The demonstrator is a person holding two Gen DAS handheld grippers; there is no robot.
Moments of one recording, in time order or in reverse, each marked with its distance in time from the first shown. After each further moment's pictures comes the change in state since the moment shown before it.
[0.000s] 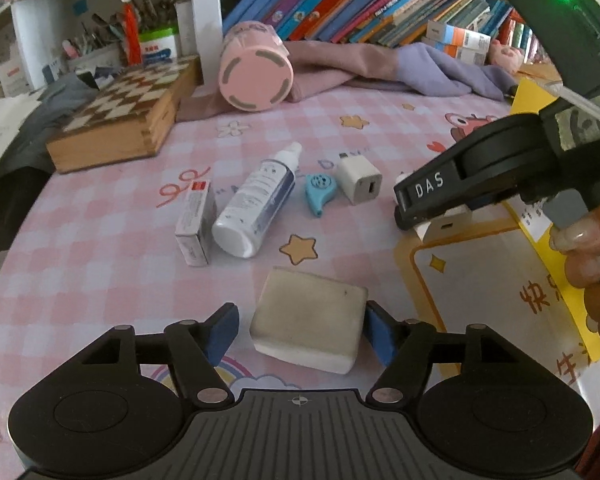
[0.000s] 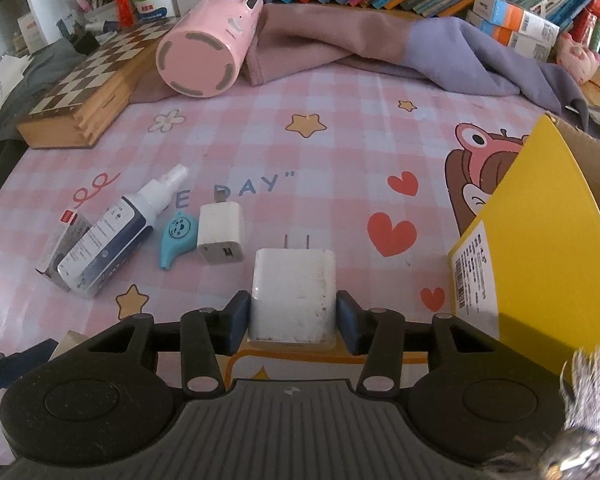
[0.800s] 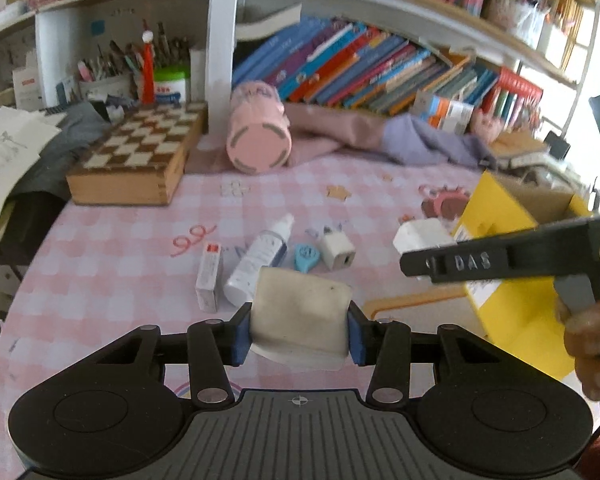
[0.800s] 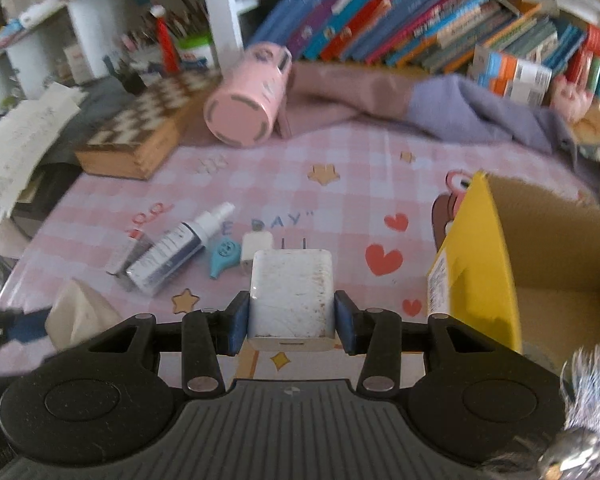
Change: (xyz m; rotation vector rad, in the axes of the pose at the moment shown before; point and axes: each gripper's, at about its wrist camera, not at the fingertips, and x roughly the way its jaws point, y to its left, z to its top) left arm -0.068 0.015 0.022 -0.090 -0.132 -0.086; right arm -0.081 -0.003 -0.014 -0.049 -0.140 0.079
